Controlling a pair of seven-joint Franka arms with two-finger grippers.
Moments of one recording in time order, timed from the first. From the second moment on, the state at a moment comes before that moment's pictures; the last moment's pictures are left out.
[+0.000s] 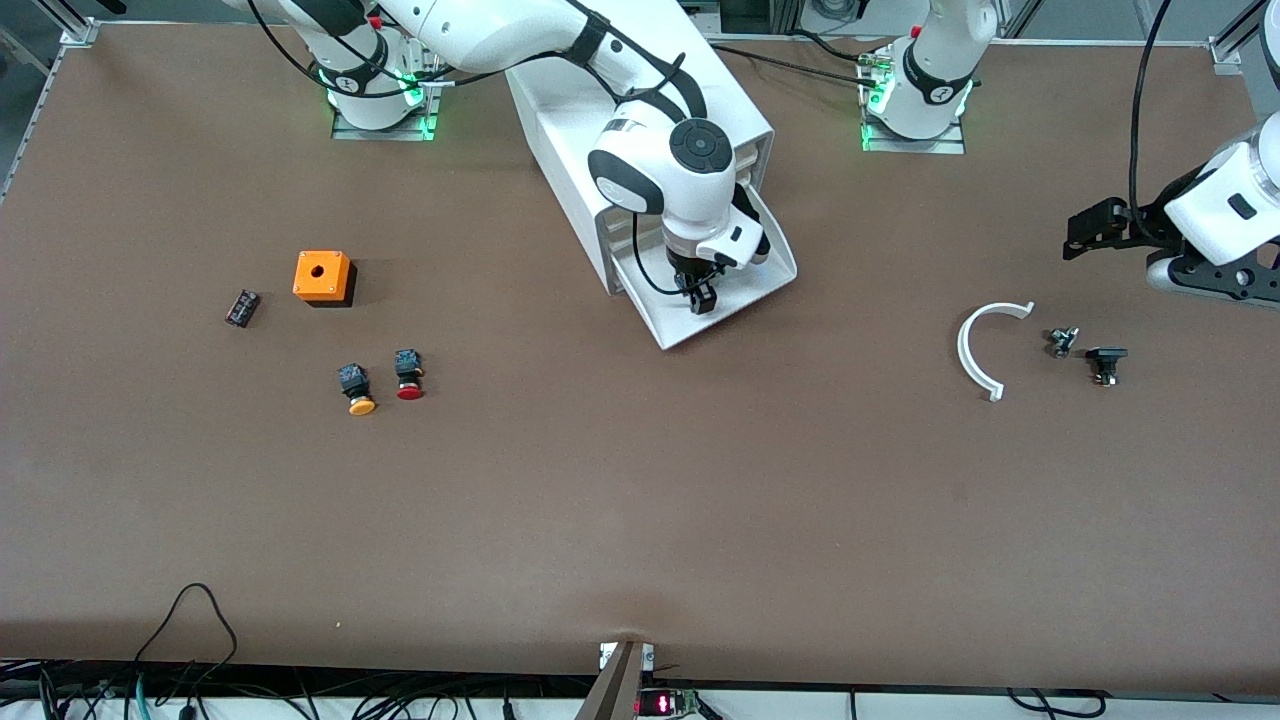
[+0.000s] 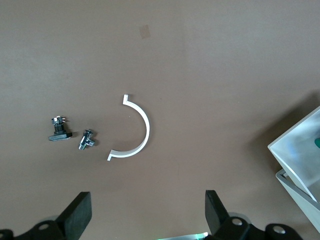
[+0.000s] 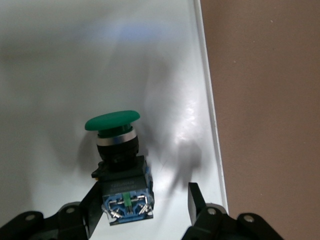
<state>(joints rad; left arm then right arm) 0.15 0.02 -0.13 -1.67 -0.01 1.57 0.16 0.72 0.80 0.31 -1.34 -0.31 2.15 -0.82</state>
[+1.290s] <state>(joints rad) 0.15 0.03 -0.13 -1.67 -0.01 1.57 0.16 0.72 0.80 0.31 -1.31 -0.31 2.18 -0.69</state>
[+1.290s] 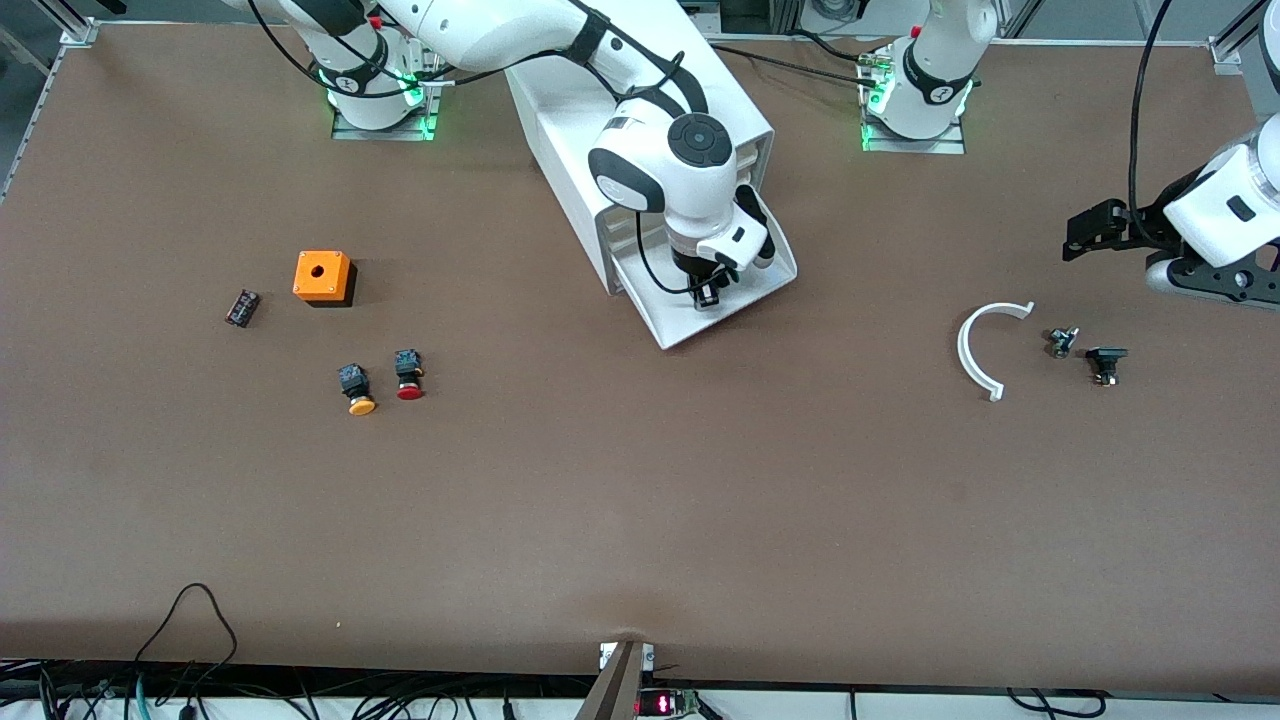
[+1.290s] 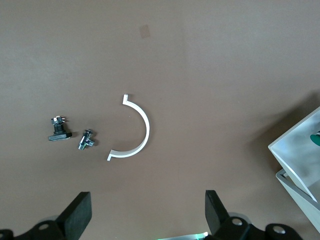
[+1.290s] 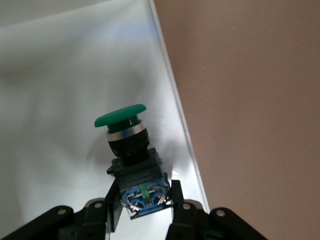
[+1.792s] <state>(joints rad) 0.15 0.03 -0.13 -1.67 -0.01 1.57 0.16 0.70 0.77 0.25 -1.28 -0.31 2.18 -0.40</state>
